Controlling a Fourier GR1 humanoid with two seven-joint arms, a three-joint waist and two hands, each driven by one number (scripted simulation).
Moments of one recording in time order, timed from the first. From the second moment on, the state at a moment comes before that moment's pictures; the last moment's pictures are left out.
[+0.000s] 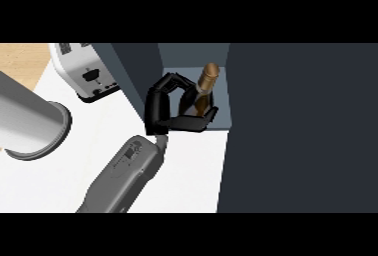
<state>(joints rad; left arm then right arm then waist) -0.61 0.00 -0.37 -1.04 0.36 0.59 -0.44 -0.10 -0.06 0.00 -2.47 -0.15 0.16 0.65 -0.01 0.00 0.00</state>
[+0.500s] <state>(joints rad) -0.69 0.01 -0.30 -0.93 0.40 0.52 -0.43 -0.06 -0.06 -0.02 -2.47 -0.15 0.18 0.63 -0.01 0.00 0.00</state>
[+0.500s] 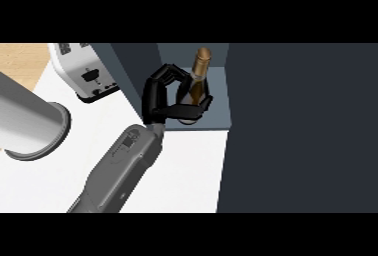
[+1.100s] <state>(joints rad) -0.90 0.00 -0.23 -0.64 0.46 0.50 -0.47 -0.07 -0.05 0.00 -2.46 -0.16 0.18 0.62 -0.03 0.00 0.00</state>
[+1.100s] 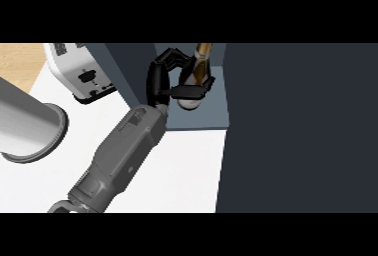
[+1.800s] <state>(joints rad) -1.07 0.00 -0.14 -0.36 0.46 0.50 -0.68 -0.06 -0.03 0.02 -2.45 -0.15 0.18 0.60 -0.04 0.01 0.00</state>
